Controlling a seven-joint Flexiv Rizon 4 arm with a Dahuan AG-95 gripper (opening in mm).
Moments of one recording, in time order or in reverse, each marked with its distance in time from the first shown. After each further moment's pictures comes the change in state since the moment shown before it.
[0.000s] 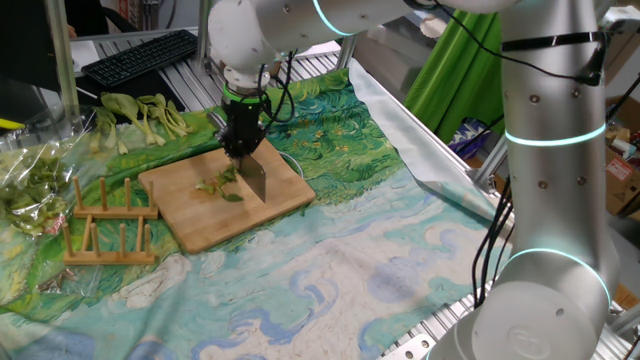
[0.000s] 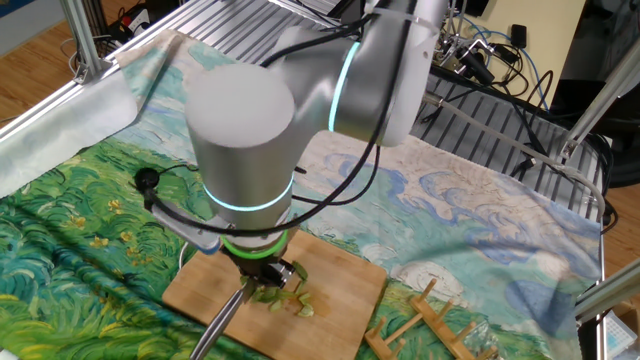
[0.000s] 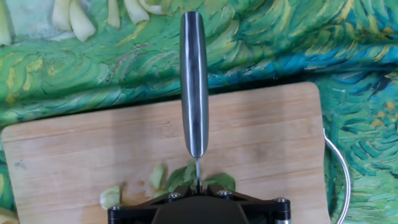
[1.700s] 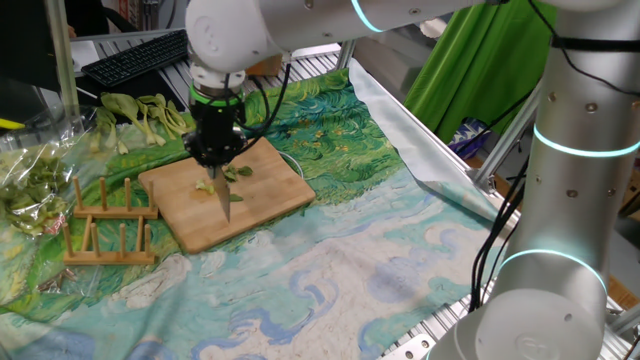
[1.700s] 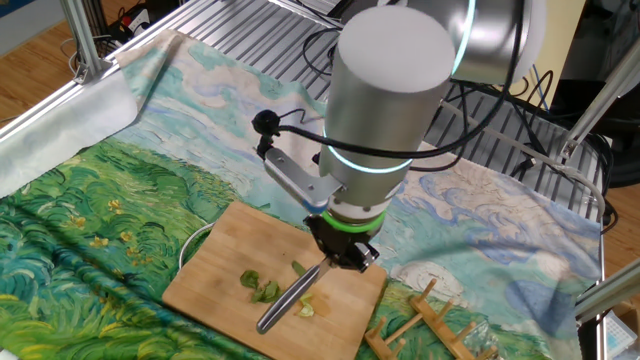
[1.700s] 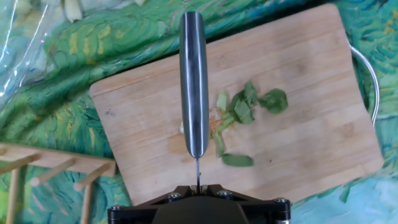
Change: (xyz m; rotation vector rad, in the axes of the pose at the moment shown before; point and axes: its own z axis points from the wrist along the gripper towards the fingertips) arm 0.069 0.101 -0.057 0.007 0.014 0.213
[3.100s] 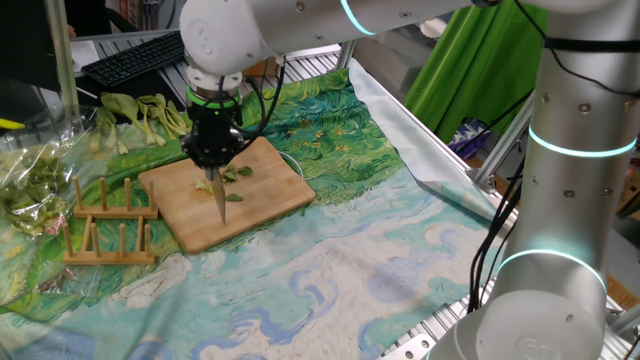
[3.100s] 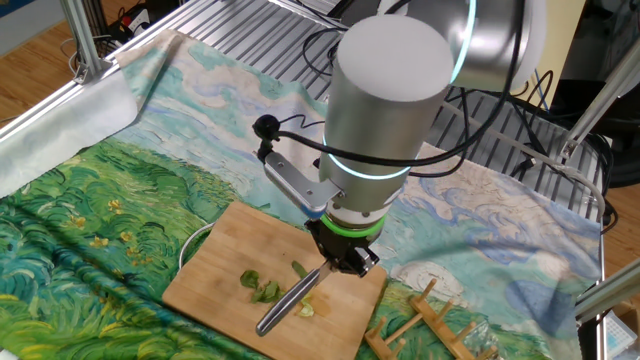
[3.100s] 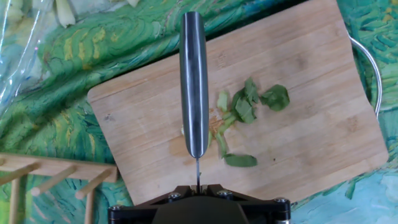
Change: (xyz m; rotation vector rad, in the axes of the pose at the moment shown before) arm -0.003 0.003 0.005 -0.006 -0.007 0.006
